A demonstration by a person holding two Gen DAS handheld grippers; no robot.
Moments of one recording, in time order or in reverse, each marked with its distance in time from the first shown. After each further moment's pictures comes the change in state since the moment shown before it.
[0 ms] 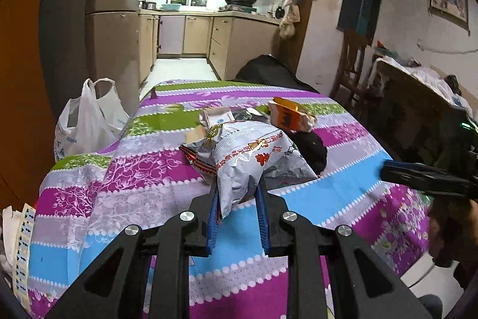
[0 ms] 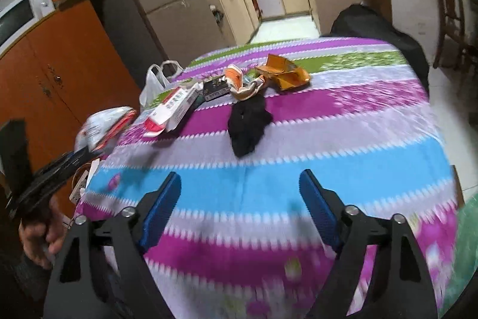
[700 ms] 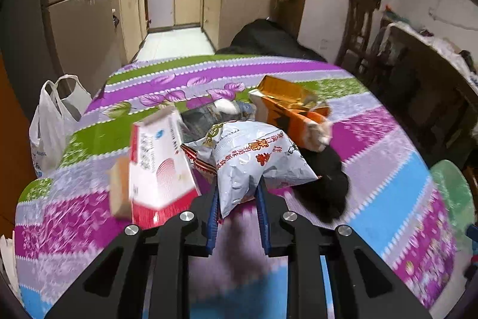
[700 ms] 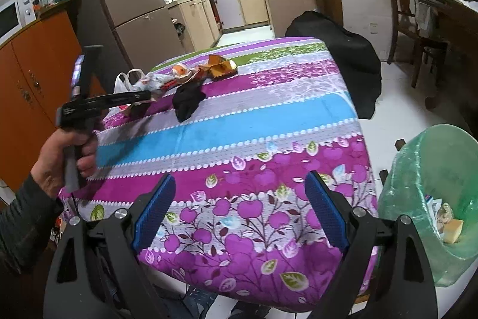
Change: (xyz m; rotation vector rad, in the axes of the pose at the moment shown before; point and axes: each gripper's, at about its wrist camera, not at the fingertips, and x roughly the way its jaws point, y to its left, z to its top) left arm 0.150 -0.056 0.057 0.073 0.182 0.022; right arm -0.101 -0.040 -0.082 0.053 -0.083 -0.172
